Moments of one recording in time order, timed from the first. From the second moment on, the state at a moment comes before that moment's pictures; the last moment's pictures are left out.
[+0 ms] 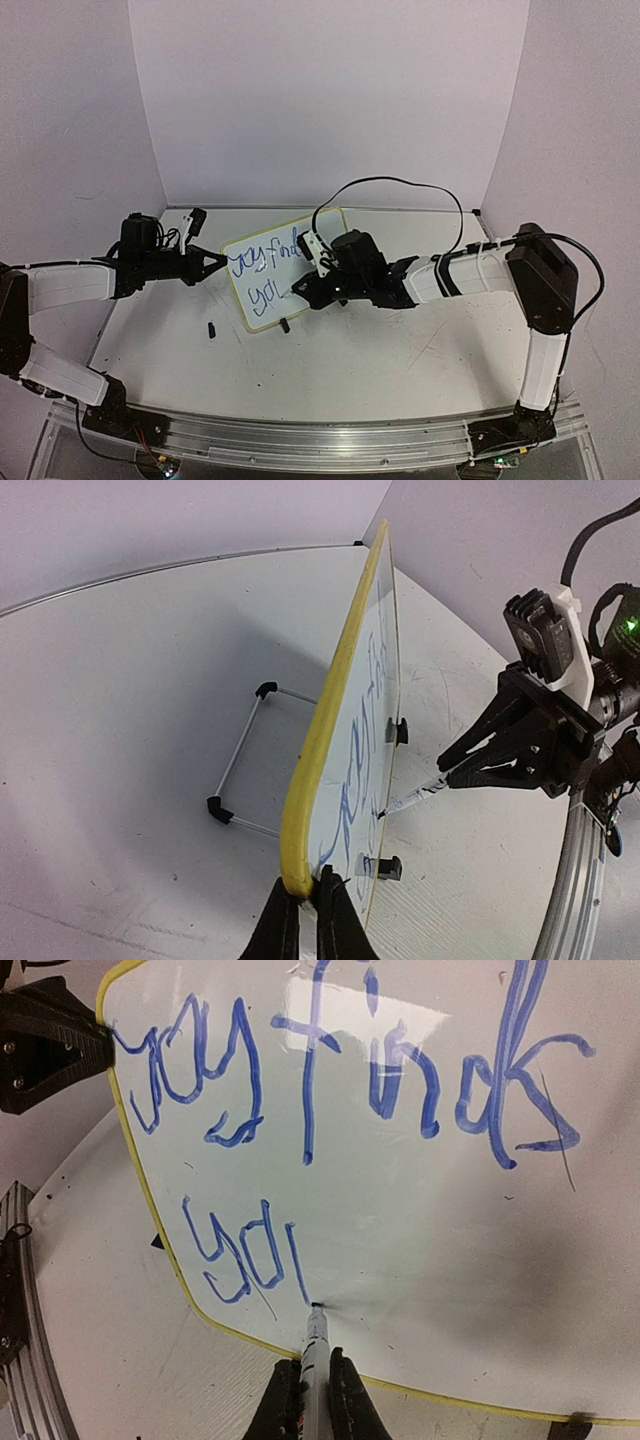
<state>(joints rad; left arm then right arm) -0.28 1.30 0.65 0.18 0.67 -0.05 0.92 1.95 1.24 0.17 -0.11 0.28</state>
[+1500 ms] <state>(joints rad) -0.28 1.30 0.65 0.18 0.66 -0.06 0.90 1.93 1.25 0.20 -0.13 0.31</state>
